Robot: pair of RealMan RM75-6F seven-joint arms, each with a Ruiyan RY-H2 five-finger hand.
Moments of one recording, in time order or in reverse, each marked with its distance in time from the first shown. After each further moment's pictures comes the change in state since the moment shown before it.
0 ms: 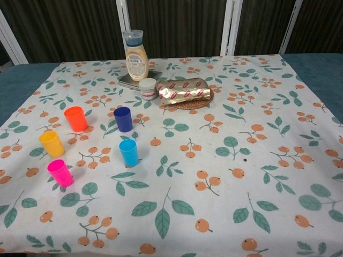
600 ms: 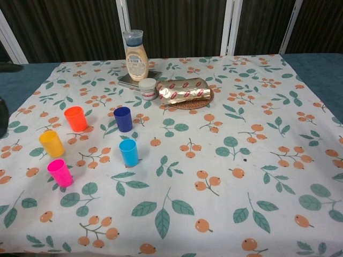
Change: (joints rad) left arm -0.178 -0.125 -0.151 -0.127 -0.102 -0.227 0.075; right arm 0.015 -0.011 0.013 -0.010 0.027 -0.031 -0.019
